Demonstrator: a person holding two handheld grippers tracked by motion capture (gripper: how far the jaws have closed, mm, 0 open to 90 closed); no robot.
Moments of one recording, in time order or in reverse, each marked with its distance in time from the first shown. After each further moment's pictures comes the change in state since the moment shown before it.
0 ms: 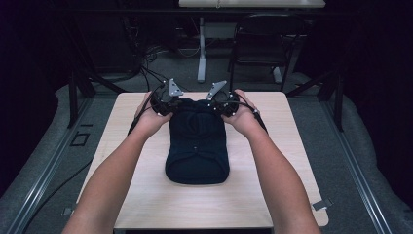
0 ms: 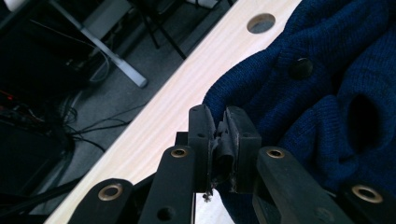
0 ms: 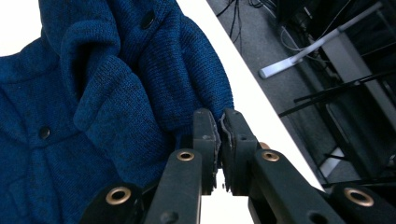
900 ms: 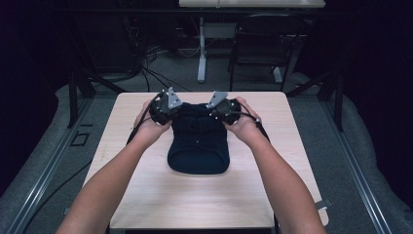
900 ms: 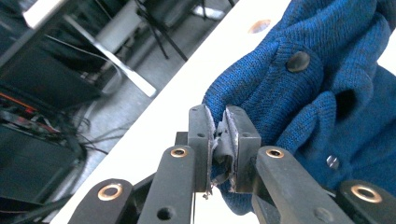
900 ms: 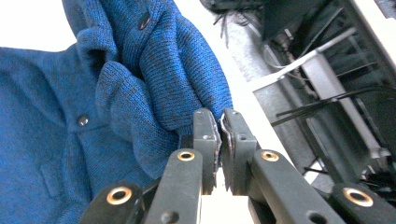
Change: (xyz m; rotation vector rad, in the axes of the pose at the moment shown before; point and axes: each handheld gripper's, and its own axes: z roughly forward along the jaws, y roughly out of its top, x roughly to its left) left arm -0.028 -0.028 -0.002 -0.038 0.027 0.043; right arm 0.023 -0.020 -0.002 -0.067 -0.065 -0.059
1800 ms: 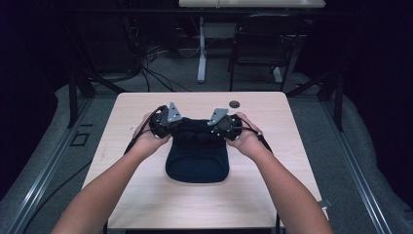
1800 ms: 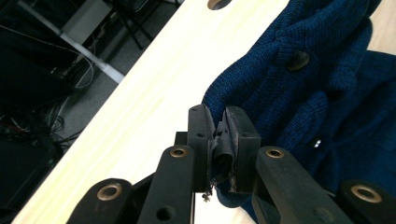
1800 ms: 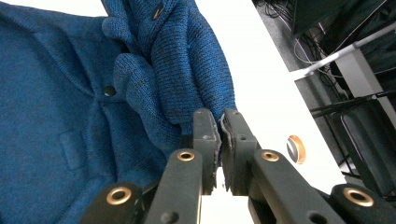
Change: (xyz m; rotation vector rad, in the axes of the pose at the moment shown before) left arm -0.020 -0.018 -0.005 0.026 -0.087 0.030; right arm 0.031 -0.024 -0.003 0.028 0.096 -0.033
